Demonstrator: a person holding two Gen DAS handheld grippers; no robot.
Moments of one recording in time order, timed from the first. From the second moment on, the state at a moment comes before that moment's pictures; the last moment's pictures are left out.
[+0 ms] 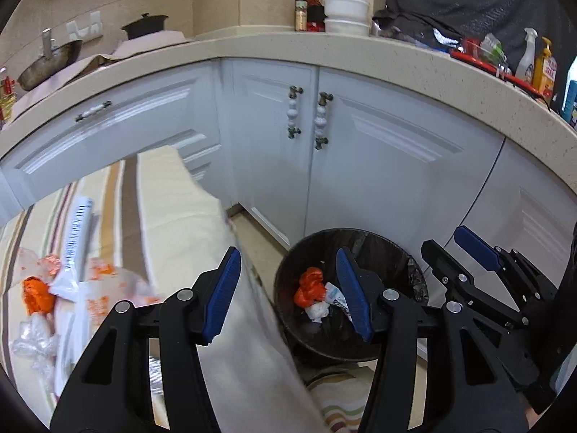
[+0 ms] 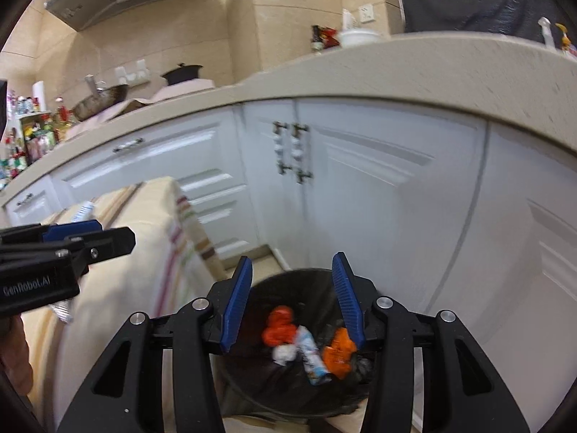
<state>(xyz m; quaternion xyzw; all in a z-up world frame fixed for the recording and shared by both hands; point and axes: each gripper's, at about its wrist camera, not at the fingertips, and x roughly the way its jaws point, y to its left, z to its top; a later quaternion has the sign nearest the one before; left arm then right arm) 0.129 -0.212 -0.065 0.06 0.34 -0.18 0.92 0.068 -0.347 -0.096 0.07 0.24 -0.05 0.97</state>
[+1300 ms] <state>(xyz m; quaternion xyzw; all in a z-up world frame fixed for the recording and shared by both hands) 0.072 0.033 -0.089 -0.03 0.37 -0.01 0.93 0.096 -0.146 -0.104 -0.03 0.38 0.17 0.91</state>
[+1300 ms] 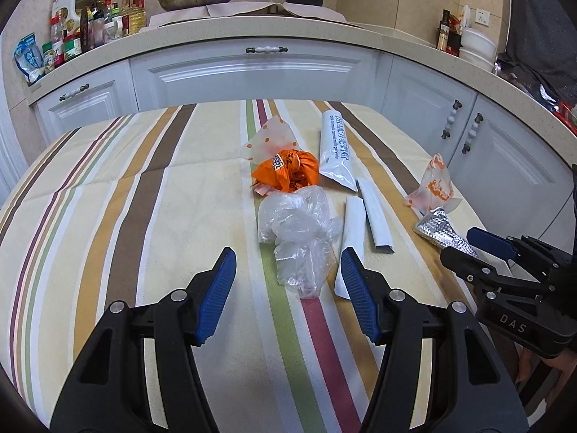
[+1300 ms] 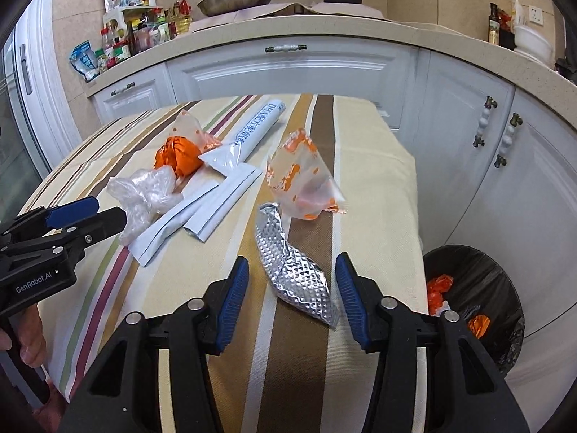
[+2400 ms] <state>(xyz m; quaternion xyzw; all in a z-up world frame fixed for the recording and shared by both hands) 0.092 0.005 -0.107 0.00 0.41 -0.02 0.91 0.062 -0.191 -0.092 0.02 0.32 0.16 0.93</state>
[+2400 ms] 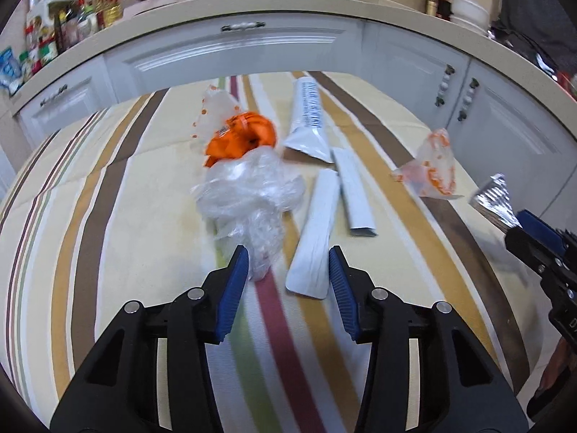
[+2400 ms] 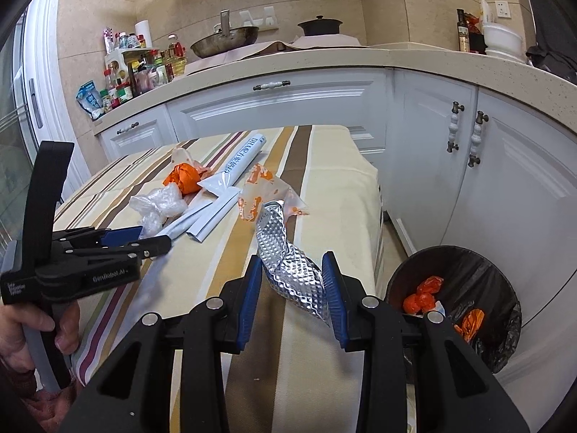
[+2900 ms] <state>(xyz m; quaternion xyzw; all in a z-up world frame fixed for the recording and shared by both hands) 0.083 -0.007 -0.105 -0.01 0.41 -0.06 0.91 0.063 -0.196 -0.094 0.03 0.32 0.16 0.93</state>
